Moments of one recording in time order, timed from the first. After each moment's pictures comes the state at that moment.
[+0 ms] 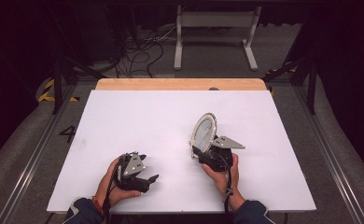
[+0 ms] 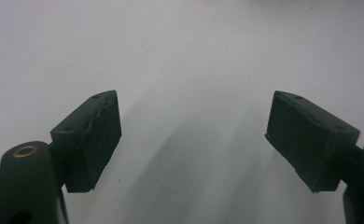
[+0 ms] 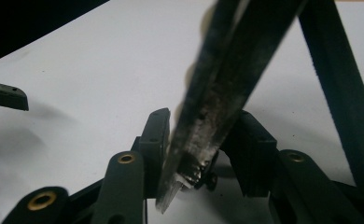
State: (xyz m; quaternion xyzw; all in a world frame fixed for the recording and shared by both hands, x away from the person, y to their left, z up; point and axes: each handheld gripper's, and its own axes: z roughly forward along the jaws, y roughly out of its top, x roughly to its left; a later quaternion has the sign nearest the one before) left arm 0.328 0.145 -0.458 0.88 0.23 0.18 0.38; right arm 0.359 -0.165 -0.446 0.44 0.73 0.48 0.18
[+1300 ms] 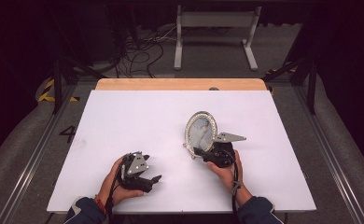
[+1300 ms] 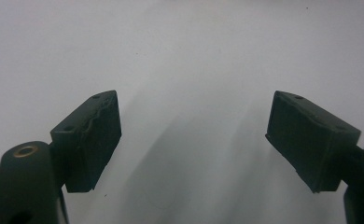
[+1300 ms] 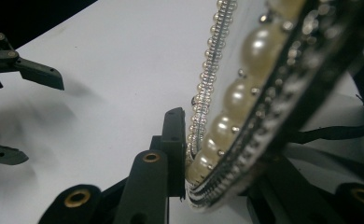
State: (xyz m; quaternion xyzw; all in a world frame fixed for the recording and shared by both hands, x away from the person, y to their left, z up) left arm 0.332 0.137 -0.460 0.88 0.23 0.16 0.38; right arm 0.377 -0.179 -0.448 0.41 0.77 0.48 0.10
